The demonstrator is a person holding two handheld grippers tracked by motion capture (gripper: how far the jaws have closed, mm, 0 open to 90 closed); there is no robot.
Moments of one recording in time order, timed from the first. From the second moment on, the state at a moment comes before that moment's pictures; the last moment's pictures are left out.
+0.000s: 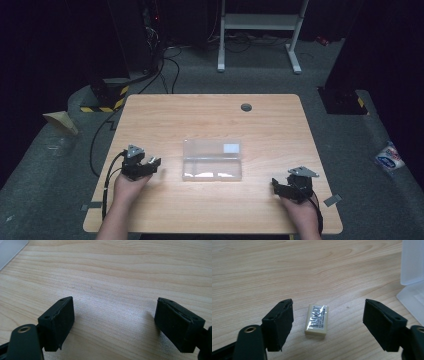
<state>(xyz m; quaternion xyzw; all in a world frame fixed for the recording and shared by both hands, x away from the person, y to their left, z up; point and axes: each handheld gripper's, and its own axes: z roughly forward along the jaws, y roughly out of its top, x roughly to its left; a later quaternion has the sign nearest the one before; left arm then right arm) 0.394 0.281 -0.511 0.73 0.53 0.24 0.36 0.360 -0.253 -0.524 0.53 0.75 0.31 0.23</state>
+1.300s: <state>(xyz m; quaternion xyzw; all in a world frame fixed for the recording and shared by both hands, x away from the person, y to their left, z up) 0.394 0.285 -0.527 0.73 0.53 0.24 0.35 0.359 -0.253 -0.524 0.54 0.75 0.31 0.23</state>
